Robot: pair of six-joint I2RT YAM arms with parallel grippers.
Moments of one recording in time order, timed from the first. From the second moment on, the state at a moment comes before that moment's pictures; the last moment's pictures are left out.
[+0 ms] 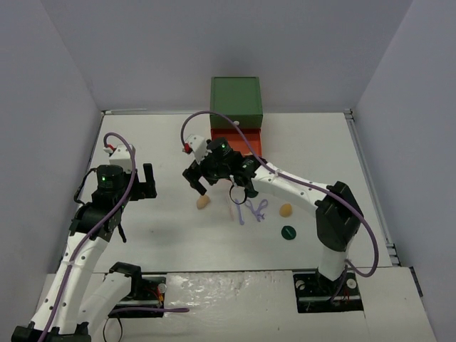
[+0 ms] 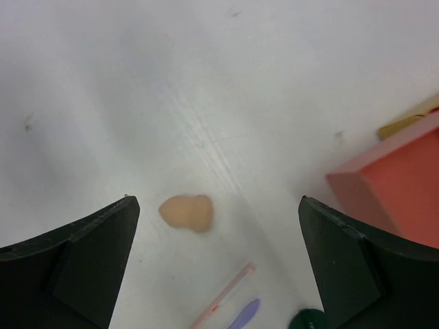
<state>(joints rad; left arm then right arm) -0.20 0.78 0.88 -0.63 -0.13 -0.14 0.84 1.79 1.43 -0.23 -0.11 -0.13</state>
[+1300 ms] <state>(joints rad) -0.20 0.78 0.88 -0.63 -0.13 -0.14 0.87 1.79 1.29 -0.13 0.05 -0.09</state>
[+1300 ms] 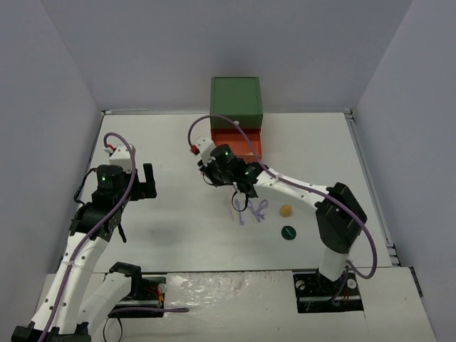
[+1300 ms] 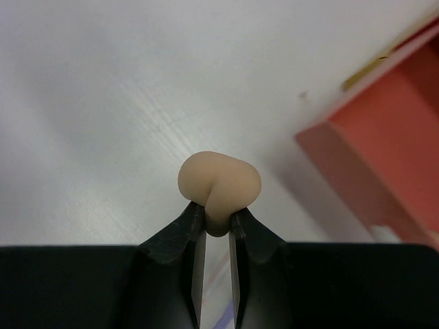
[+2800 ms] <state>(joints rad) -0.50 1.07 1.10 -0.58 -0.13 -0.11 0.47 1.31 0.79 -0.37 0.26 0.46</state>
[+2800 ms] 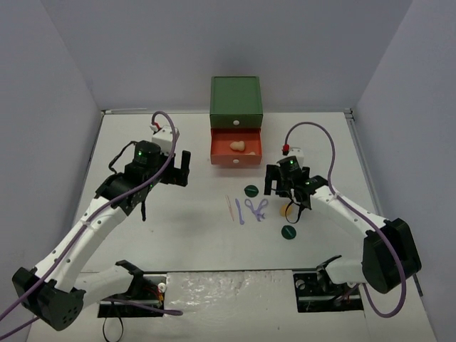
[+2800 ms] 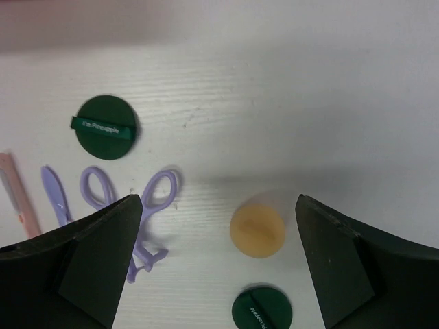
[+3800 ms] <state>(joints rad) -0.48 0.97 1.05 -0.58 -0.22 -0.09 0.55 1.31 0.89 -0.38 0.33 0.53</state>
